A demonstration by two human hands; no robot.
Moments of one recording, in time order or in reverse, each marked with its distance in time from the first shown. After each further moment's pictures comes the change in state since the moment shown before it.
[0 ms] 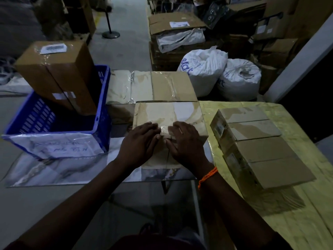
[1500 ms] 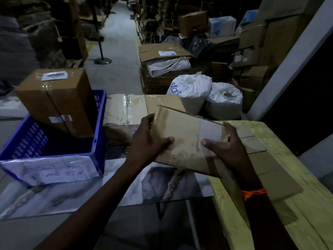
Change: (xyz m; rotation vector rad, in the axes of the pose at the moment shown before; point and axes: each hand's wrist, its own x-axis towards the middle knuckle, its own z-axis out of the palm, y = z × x) left_hand 0.055 0.052 -0.064 -0.670 0.102 -0.441; right_hand 0.007 0.039 -0.133 0.462 0.031 0.795
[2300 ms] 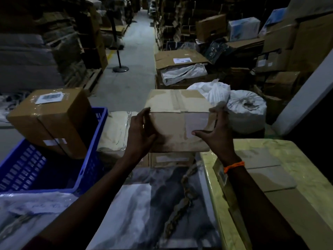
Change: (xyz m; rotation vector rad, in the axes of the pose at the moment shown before) left_hand 0.182 -0.051 0.039 0.259 0.205 0.200; right_hand 0.231 0.002 0.062 0.055 0.078 -0.457
